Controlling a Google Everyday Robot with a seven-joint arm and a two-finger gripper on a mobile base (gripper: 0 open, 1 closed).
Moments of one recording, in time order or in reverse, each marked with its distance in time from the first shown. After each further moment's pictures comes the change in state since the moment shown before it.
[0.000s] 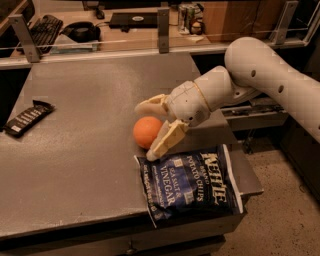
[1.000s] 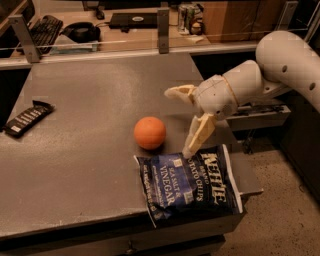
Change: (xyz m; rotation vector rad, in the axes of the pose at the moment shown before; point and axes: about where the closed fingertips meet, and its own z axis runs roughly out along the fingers) arm 0.026 -0.007 -0.055 0.086 0.046 0.022
